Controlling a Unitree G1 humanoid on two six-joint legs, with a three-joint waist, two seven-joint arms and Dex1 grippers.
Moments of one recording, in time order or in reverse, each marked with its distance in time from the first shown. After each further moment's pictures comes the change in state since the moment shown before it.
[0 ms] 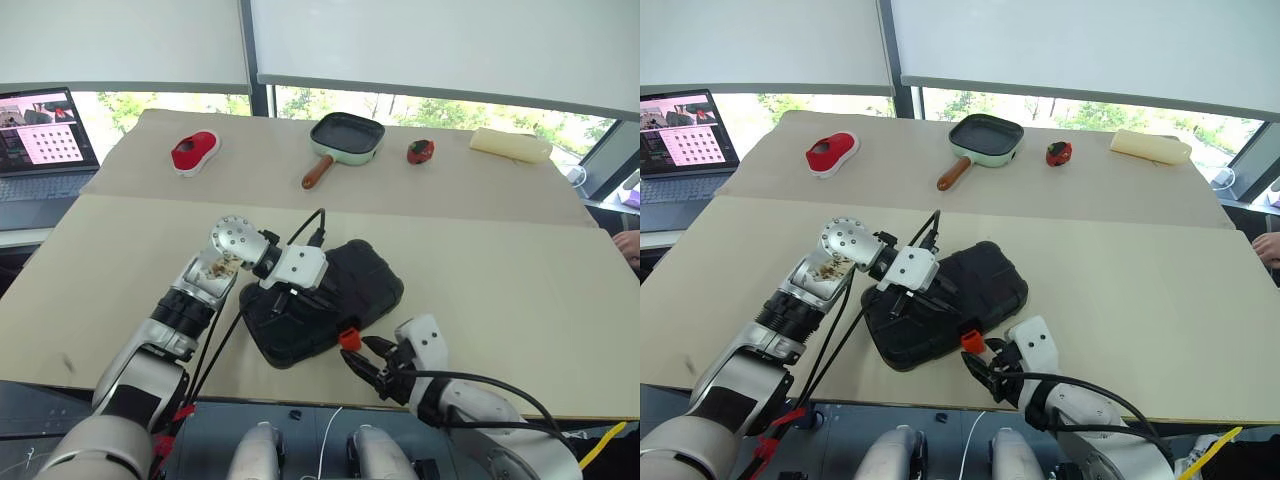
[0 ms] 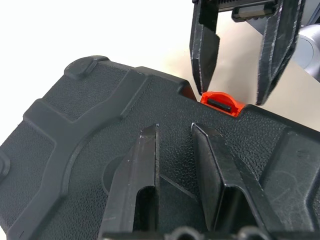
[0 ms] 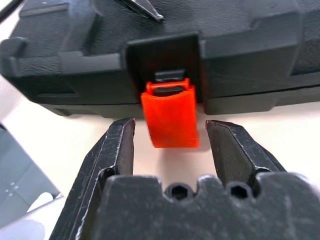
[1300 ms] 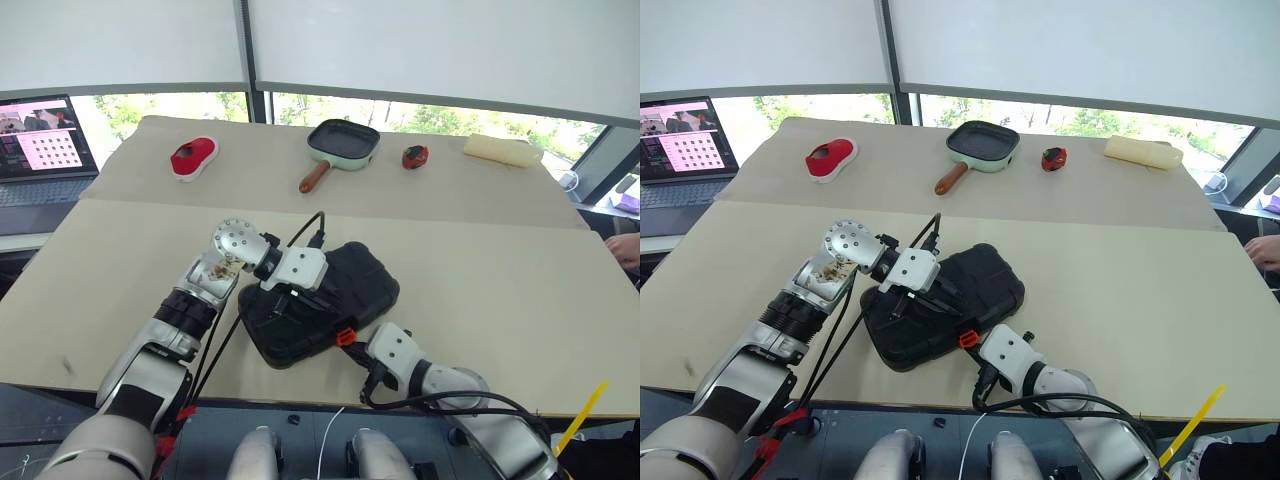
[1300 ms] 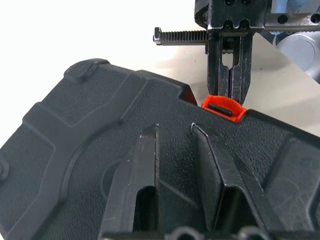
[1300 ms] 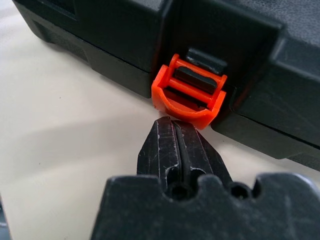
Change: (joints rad) left arm -0.006 -0.017 -0.001 0.048 0.011 -0.020 0.005; right arm -0.132 -0.174 0.248 0.332 -0.393 -0.511 0.196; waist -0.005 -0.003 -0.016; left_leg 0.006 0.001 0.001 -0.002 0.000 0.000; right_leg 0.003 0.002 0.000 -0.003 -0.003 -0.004
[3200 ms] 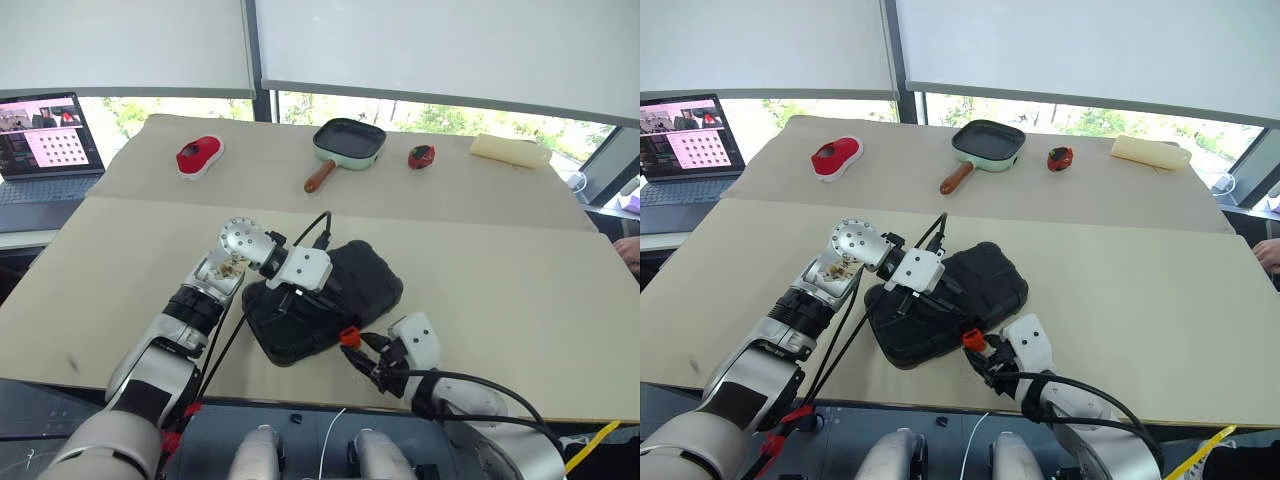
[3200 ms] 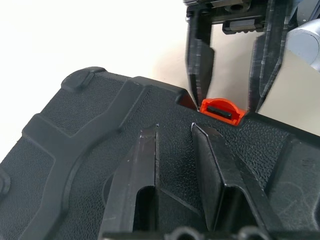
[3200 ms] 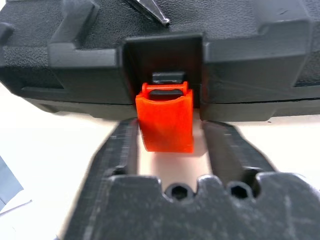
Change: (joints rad) left arm -0.022 -0.035 -0.001 0.071 0.008 -0.090 -0.011; right arm 0.119 0.164 -0.196 -0.256 0.272 0.409 -0.127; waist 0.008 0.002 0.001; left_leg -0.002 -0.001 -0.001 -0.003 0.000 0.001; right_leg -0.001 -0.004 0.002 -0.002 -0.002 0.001
